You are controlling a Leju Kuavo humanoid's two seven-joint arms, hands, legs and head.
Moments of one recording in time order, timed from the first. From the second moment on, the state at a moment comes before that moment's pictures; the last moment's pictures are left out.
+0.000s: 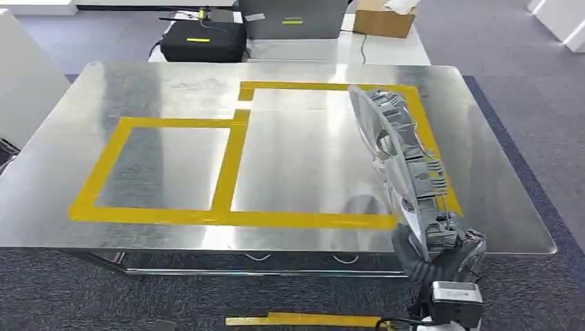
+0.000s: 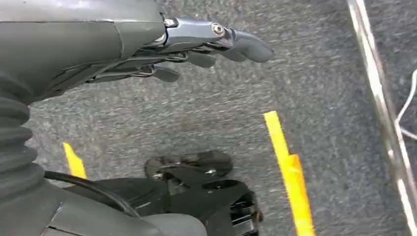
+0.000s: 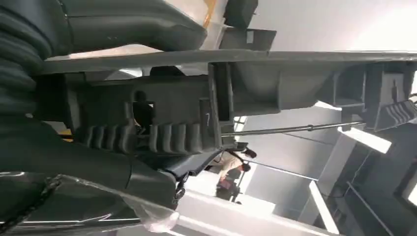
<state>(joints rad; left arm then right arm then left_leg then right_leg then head) -0.03 -0.17 0.88 -0.21 -0.75 0.16 -0.57 0.17 0.05 0.28 -1.74 0.31 -0.53 -0.62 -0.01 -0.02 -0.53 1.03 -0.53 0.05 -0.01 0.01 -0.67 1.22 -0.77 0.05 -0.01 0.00</state>
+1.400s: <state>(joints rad) -0.05 -0.18 0.89 -0.21 -0.82 0.16 -0.60 0.13 0.04 0.26 -1.74 0.76 -0.54 -0.48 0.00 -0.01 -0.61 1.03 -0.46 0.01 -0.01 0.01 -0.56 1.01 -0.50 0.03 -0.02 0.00</state>
